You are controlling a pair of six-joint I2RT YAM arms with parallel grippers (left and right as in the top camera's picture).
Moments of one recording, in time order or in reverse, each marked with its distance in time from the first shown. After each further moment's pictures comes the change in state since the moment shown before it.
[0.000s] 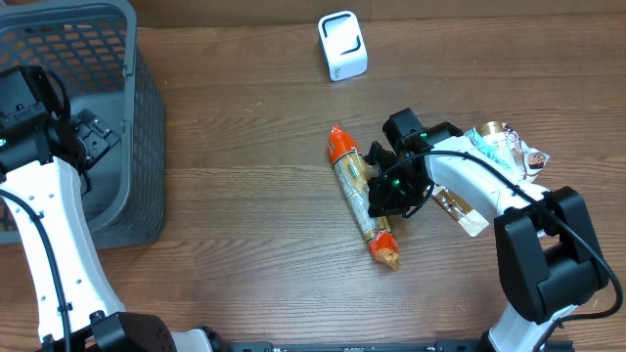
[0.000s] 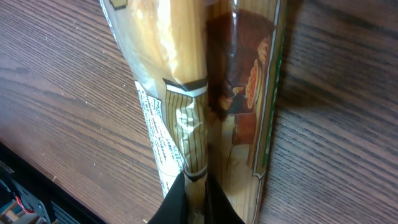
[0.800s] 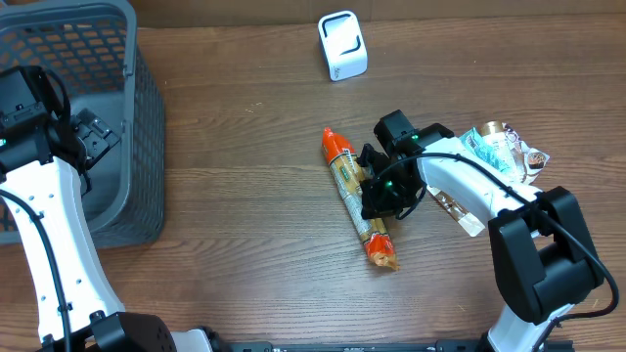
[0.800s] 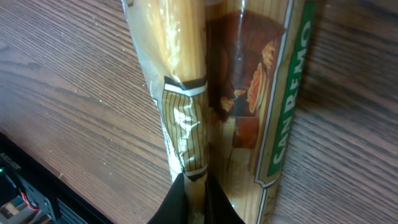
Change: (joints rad) left arm 0.000 0.000 0.000 0.000 0.000 0.000; right arm 0.032 0.005 0.006 -0.001 -0.018 0.006
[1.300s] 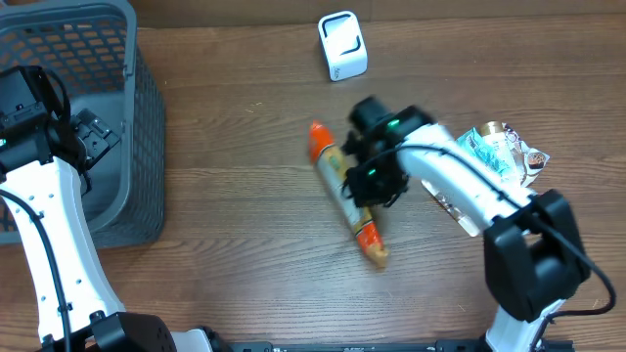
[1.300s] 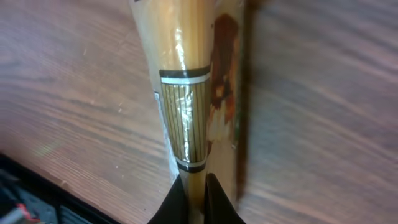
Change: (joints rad) left arm 0.000 0.000 0.000 0.000 0.000 0.000; right arm 0.066 0.031 0.218 -0.172 0.100 0.062
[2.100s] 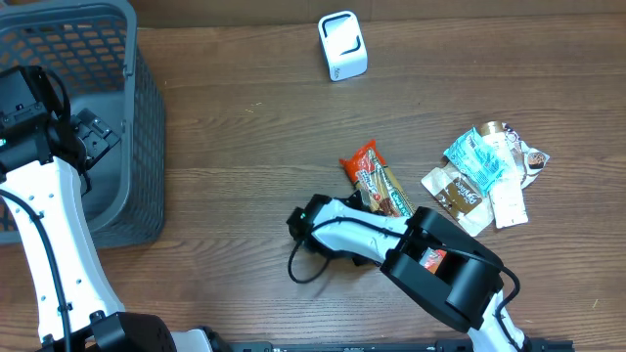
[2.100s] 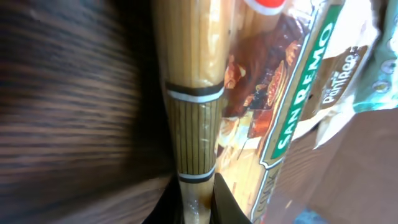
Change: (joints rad) left arm 0.000 0.000 0.000 0.000 0.000 0.000; right arm 0.465 0.214 -0.106 -0.195 0.928 0.505
